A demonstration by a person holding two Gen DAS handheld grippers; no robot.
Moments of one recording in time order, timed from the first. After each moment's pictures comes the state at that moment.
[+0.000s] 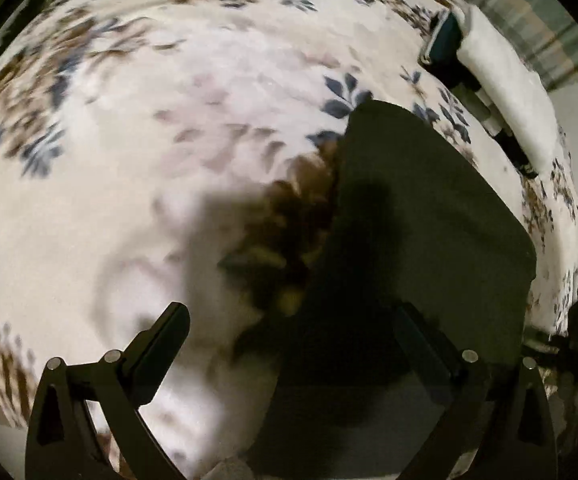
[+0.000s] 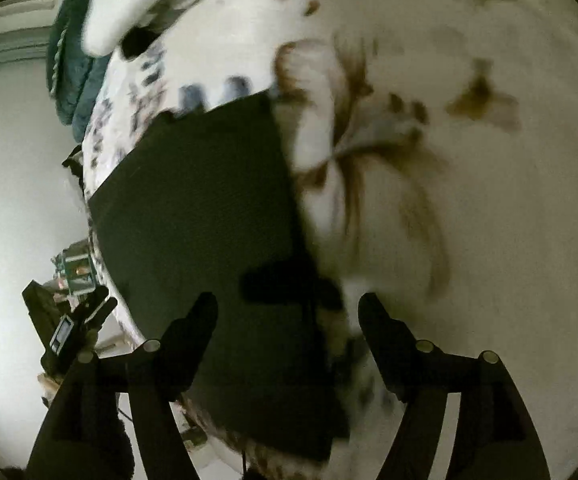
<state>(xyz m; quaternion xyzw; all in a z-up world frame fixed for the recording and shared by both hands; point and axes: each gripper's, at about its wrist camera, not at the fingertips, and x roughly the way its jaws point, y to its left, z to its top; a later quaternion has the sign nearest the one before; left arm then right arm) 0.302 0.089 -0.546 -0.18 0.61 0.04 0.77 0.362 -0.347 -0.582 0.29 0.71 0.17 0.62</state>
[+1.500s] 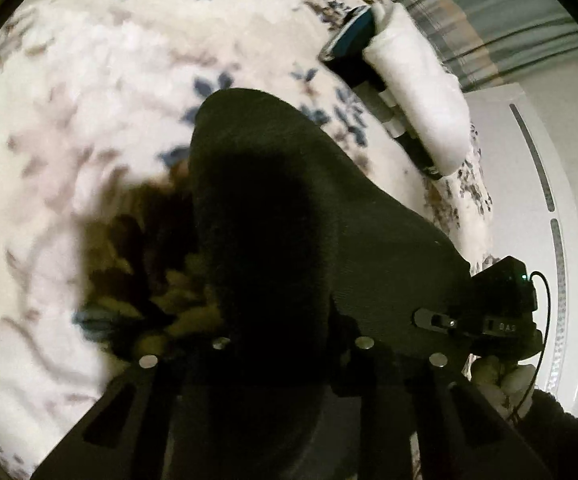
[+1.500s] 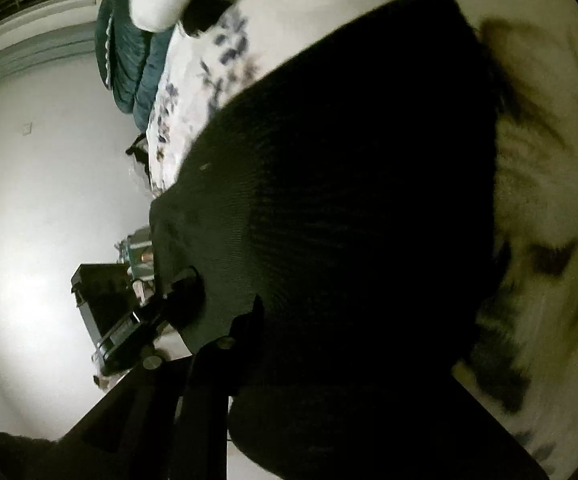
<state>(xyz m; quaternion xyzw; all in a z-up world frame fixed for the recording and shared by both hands) 0.332 0.063 -0.530 -0.29 0.57 -0.13 0.76 0.370 -0.279 -0.584 0.36 0.67 0.27 0.58</state>
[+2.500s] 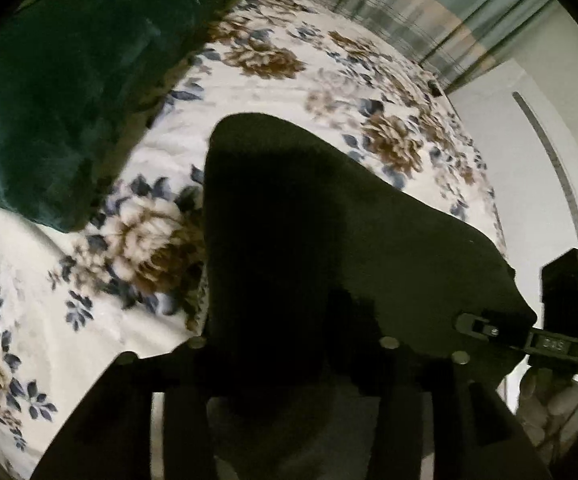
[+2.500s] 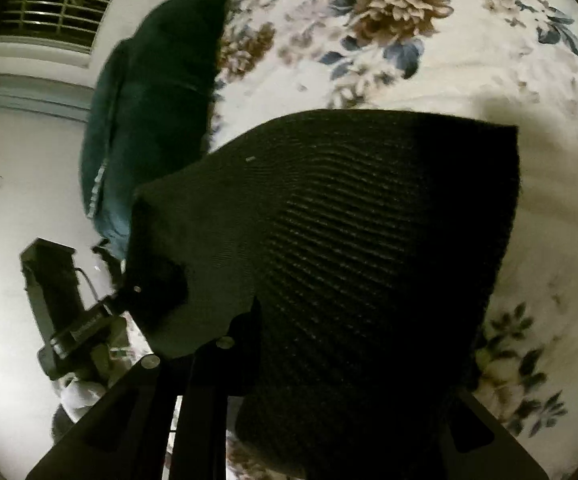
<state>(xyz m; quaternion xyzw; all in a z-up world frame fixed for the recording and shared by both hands) 0.727 -0.033 -0.443 -0.14 0.55 -0.15 0.81 0.718 -0.364 -0.458 0.29 0.61 0.16 0.72</state>
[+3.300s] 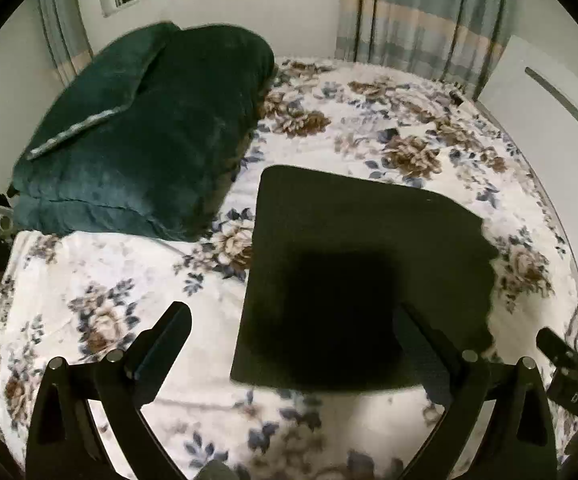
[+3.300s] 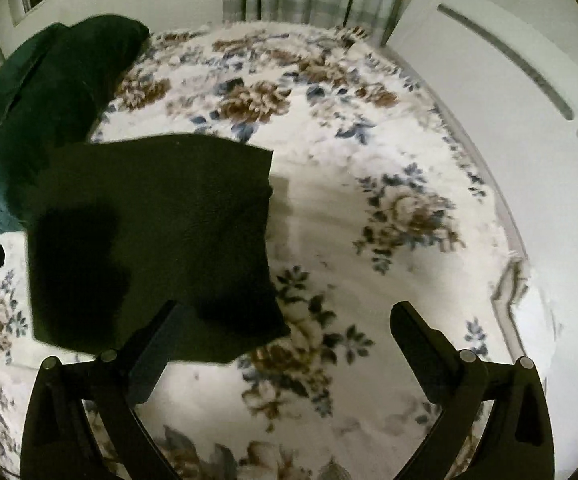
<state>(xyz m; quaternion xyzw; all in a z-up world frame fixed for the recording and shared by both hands) 0.590 -0.075 -0.332 0.01 0.47 -0.02 0.88 0.551 -0.342 -0.331 0.01 0.53 -0.14 0.84</state>
